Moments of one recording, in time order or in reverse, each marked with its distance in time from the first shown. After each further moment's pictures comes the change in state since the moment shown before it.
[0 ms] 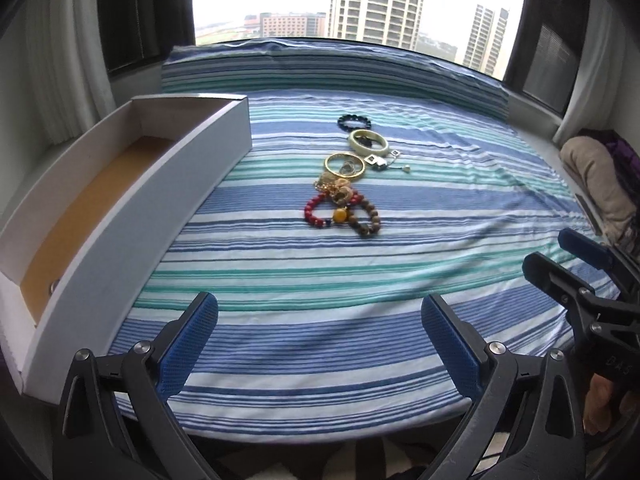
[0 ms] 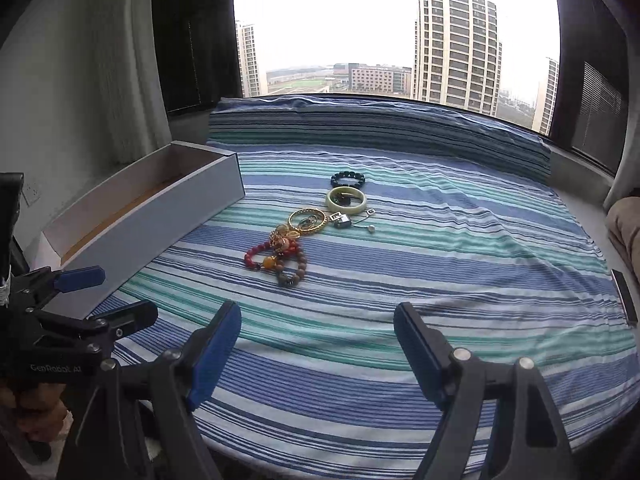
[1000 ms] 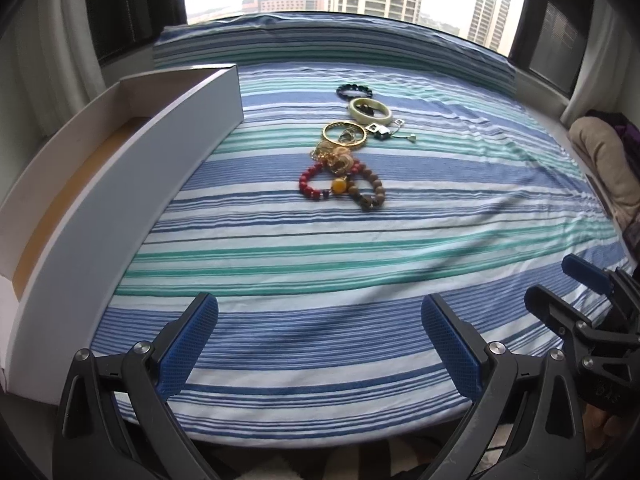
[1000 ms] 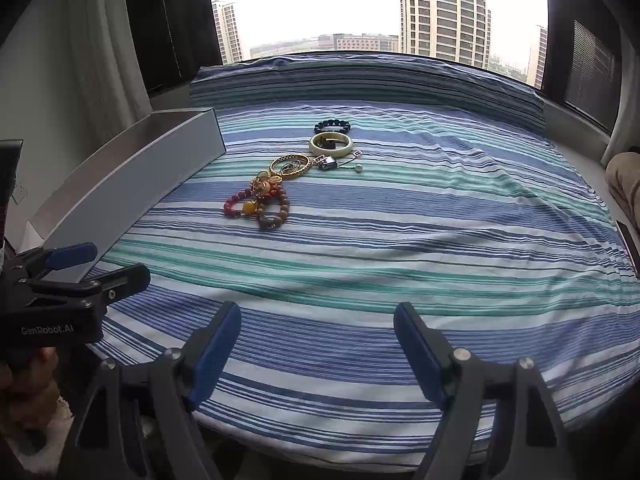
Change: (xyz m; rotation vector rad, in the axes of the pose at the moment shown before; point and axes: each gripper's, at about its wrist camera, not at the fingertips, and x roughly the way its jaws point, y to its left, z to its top) left arm 0.036 -0.009 -0.008 0.018 0.080 0.011; right arm 0.022 -0.017 -0.045 0.061 0.105 -0.007
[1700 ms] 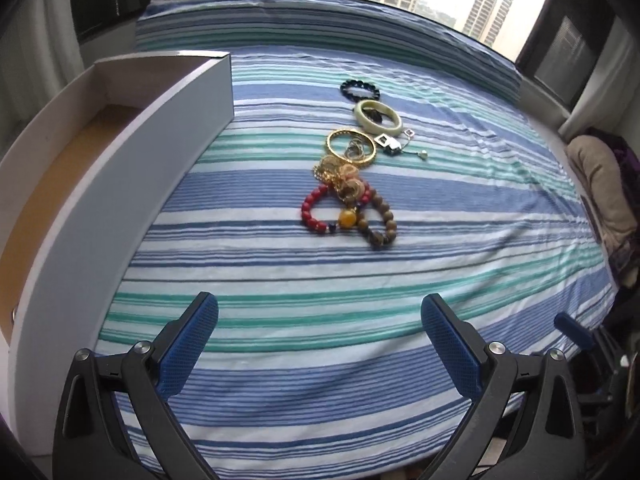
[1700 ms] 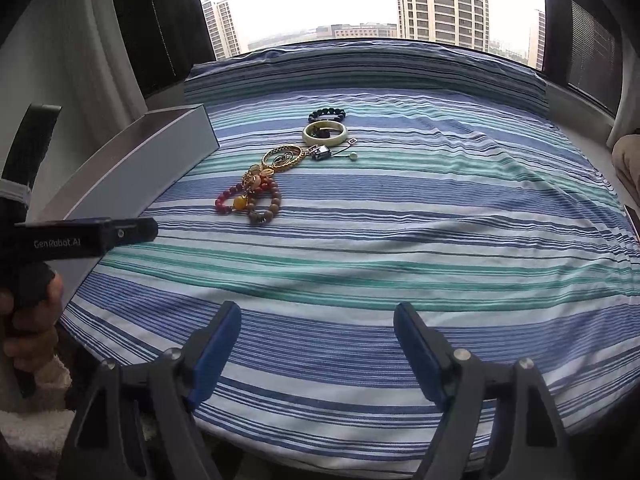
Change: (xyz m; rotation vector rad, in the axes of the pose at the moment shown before) left arm 0.038 0.038 0.068 -0.071 0.096 -0.113; right arm 0.015 -0.018 -0.001 0.042 0.031 0.031
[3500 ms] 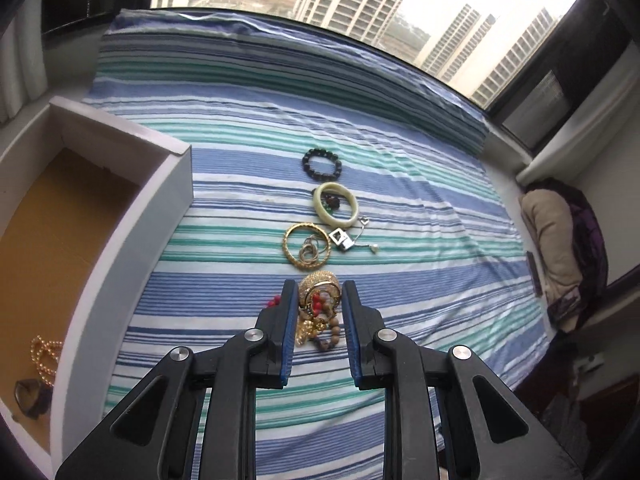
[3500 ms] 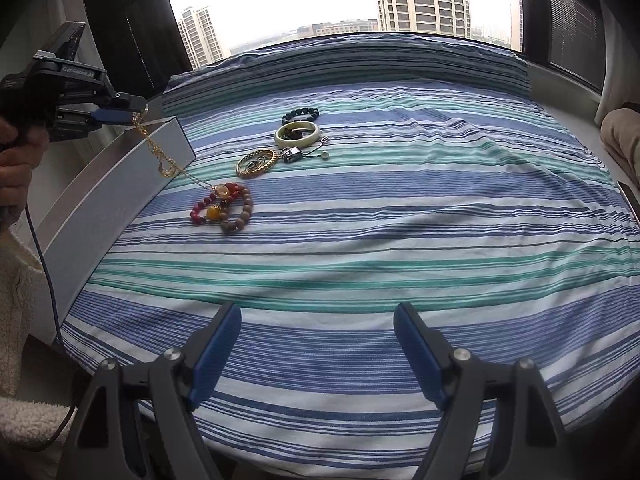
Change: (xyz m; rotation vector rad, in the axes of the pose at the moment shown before) left arm -0.032 0.006 0.109 -0.058 -0.021 -0.202; right arm 0.007 -0.028 0.002 0.074 -0.001 -0.013
